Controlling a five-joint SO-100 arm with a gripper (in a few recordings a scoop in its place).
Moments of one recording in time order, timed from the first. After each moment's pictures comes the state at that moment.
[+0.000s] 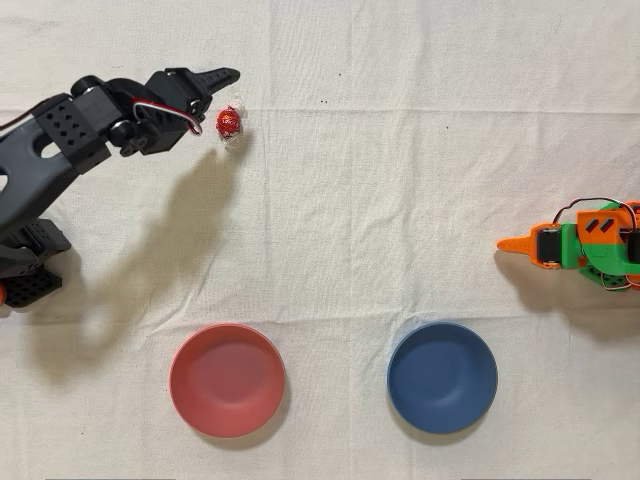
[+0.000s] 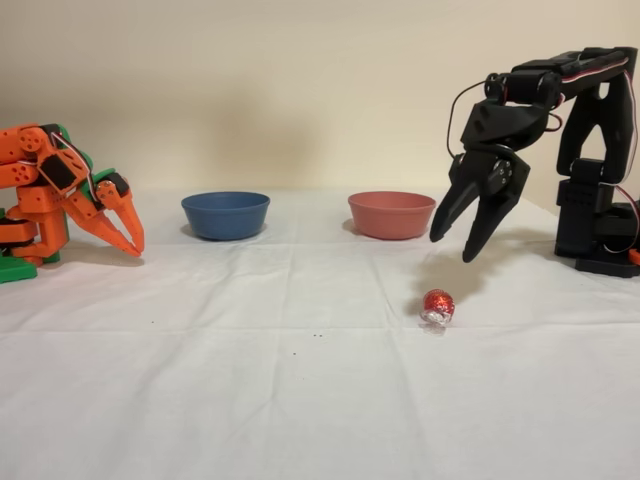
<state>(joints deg) -34.7 88.9 96.2 54.5 -2.9</state>
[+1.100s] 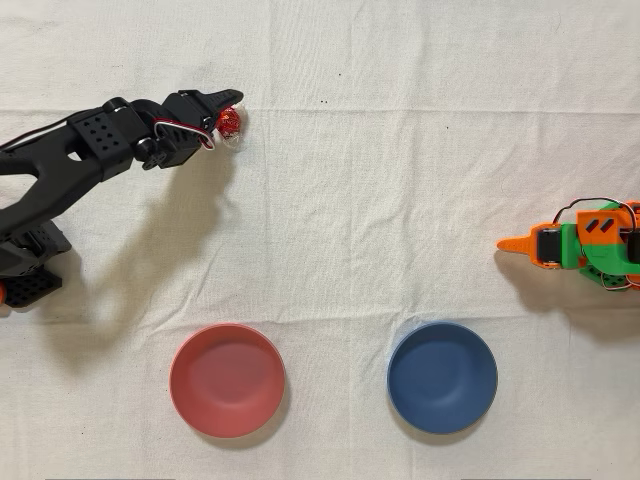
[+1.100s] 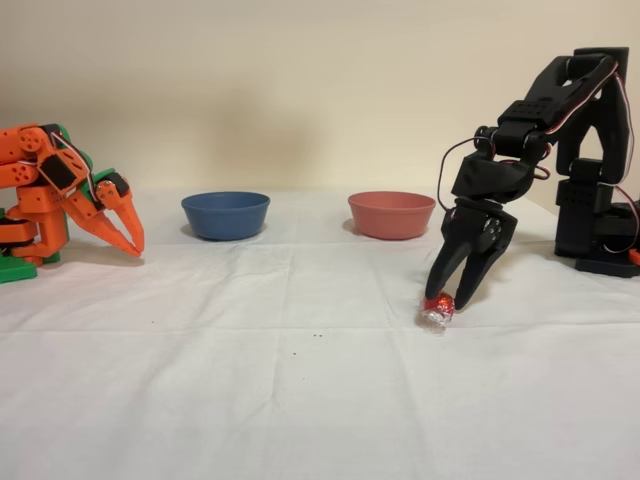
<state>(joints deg) -32.9 78.9 105.5 37.6 -7.9</state>
